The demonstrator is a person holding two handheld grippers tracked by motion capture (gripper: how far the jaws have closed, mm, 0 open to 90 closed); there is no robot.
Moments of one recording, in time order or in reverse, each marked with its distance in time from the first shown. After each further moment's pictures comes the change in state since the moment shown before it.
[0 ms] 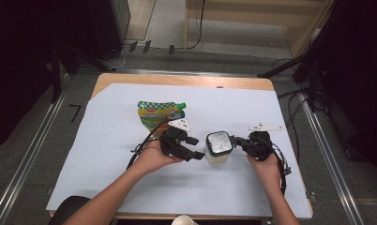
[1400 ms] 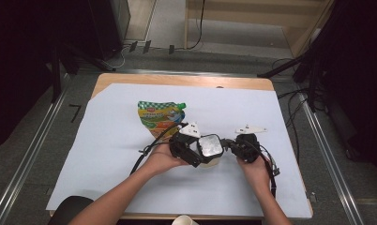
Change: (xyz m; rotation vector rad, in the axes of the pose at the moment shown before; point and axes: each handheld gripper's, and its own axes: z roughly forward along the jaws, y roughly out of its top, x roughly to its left) left arm -0.006 0.002 0.027 -0.014 0.072 0.133; right arm 0.033 0.002 0.017 0.022 -0.026 -0.055
